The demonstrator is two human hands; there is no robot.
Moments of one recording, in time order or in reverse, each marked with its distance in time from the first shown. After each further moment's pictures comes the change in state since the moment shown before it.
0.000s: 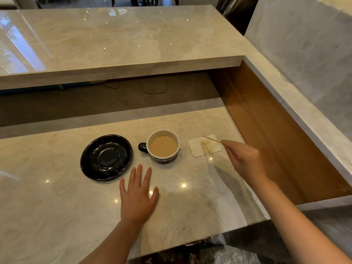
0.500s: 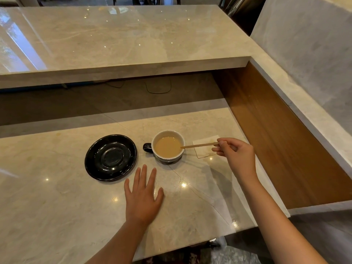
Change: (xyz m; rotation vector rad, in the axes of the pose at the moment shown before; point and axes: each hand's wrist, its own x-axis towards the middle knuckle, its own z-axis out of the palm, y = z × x) left_hand 0.000 -0.002 0.000 -0.001 0.014 -0.004; right_hand 0.027 -0.046 0.021 0.699 0.029 0.853
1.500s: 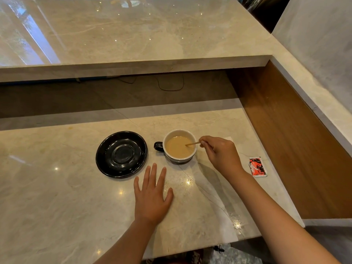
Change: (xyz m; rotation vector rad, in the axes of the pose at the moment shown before) left_hand 0.000 0.002 0.000 0.037 -0.034 -0.012; right_hand 0.015 0.006 0.053 -0.621 -0.240 -0.652
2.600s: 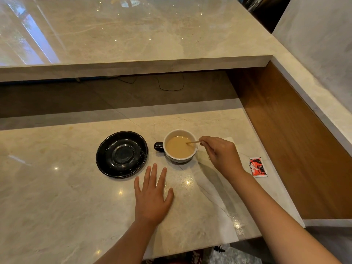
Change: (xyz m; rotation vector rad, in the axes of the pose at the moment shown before) left_hand -0.001 0.001 -0.001 -0.019 0.011 0.010; right_hand 0.000 0.001 0.000 -0.031 0.003 -0.062
